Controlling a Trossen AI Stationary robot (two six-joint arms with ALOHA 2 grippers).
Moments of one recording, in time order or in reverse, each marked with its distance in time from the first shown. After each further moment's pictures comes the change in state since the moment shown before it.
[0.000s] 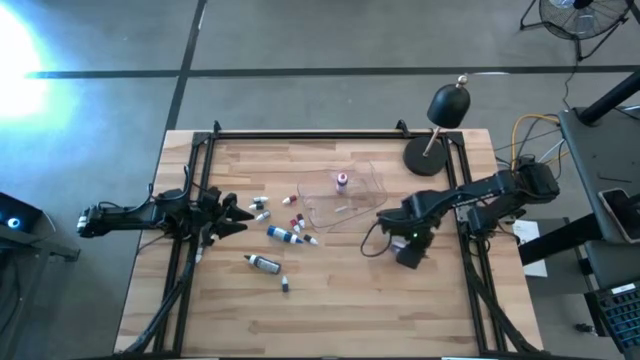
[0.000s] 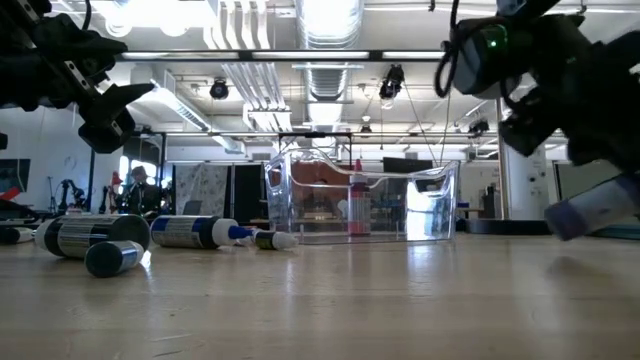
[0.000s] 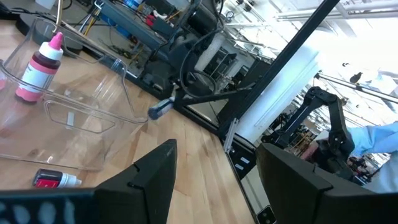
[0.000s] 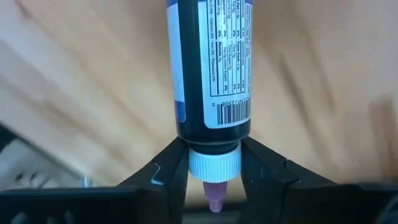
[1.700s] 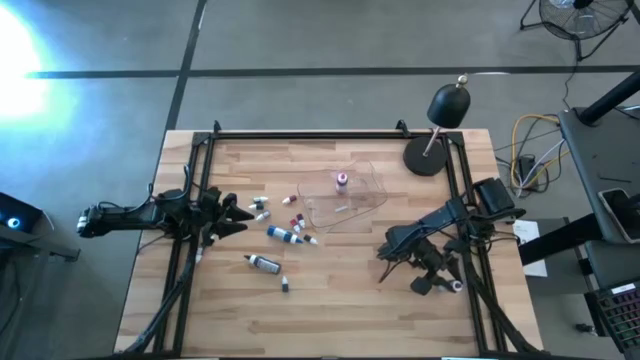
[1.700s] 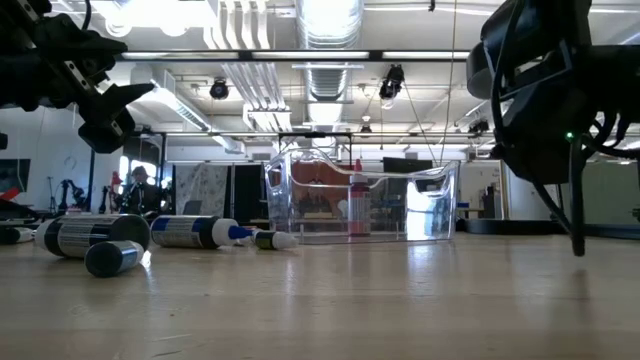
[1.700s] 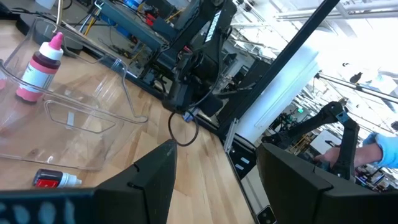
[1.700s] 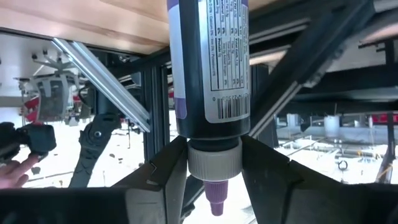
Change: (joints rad) left arm 0.000 0.000 0.000 0.000 0.000 0.000; right arm 0.195 0.402 0.073 -0.401 -0.530 -0.051
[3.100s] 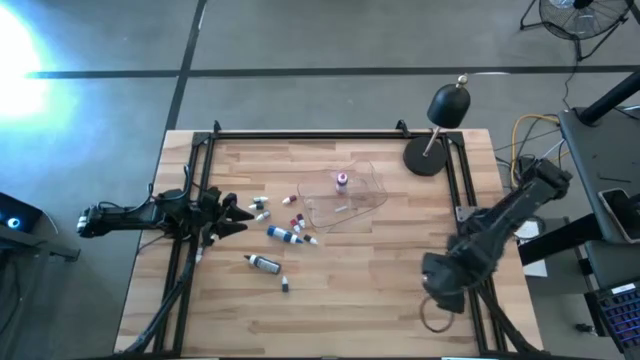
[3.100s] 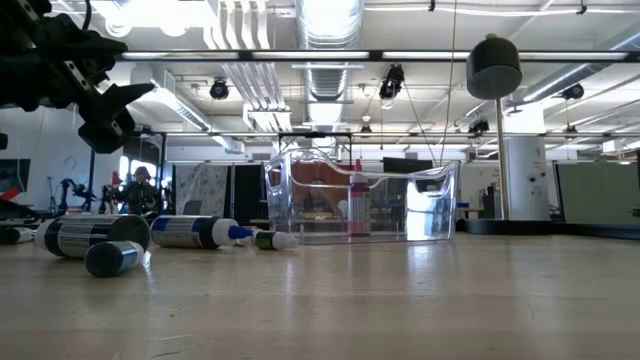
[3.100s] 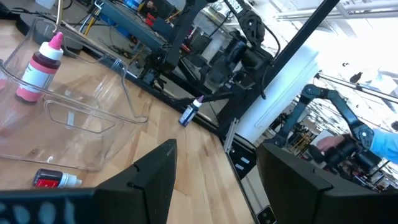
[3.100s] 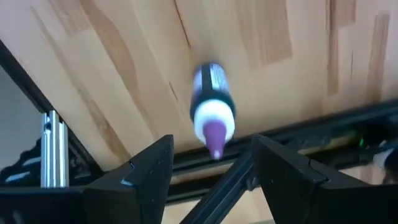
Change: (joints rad) left arm 0.000 0.000 0.000 0.000 0.000 0.000; right arm 0.504 -0.527 0.159 0.201 0.802 0.537
